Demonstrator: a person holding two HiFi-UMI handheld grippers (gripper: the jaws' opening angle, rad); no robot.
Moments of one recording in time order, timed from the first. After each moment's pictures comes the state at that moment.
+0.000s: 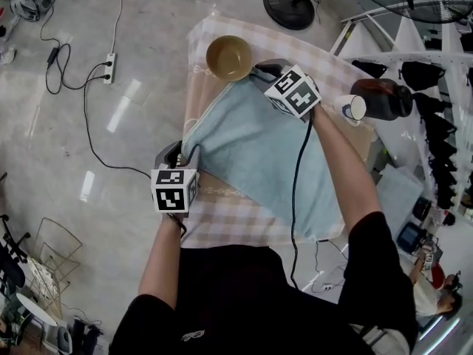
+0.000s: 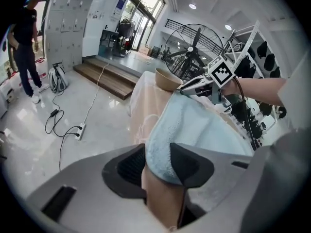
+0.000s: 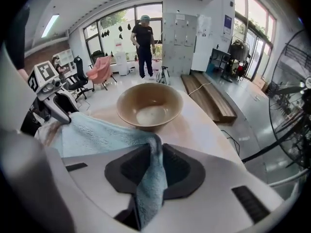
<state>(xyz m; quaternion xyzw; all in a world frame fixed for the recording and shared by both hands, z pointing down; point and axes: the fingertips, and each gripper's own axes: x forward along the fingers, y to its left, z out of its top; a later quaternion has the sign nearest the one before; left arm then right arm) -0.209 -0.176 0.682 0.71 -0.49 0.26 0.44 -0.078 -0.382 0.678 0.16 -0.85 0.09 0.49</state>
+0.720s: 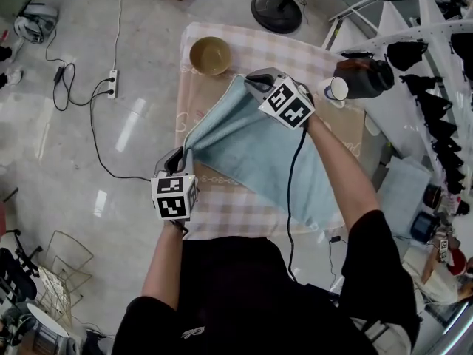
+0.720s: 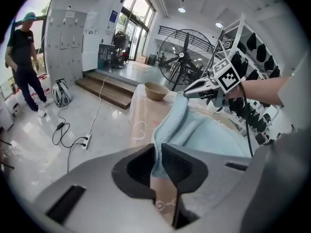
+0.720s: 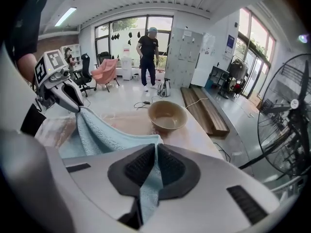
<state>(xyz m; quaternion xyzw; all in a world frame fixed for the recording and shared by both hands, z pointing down) -0.192 -0.144 0.625 0.72 -0.52 0.26 0.38 -0.055 -0.325 0.612 0.17 -0.87 0.03 0.45</state>
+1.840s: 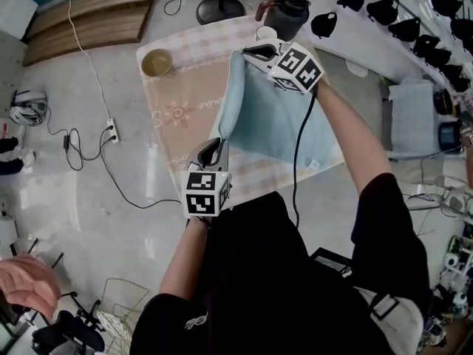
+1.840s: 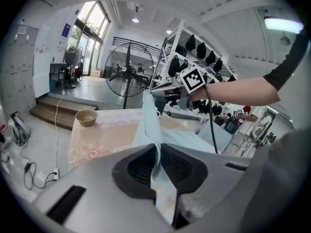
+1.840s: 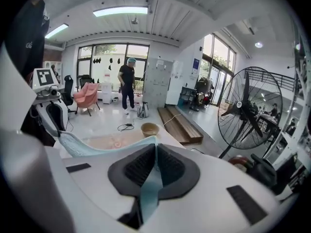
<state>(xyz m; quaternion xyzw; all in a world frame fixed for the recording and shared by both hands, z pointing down) -0.014 -0.041 0.484 0.87 -0.34 0.24 0.26 0.100 -0.232 0.449 0.32 -0.89 0.02 0.32</state>
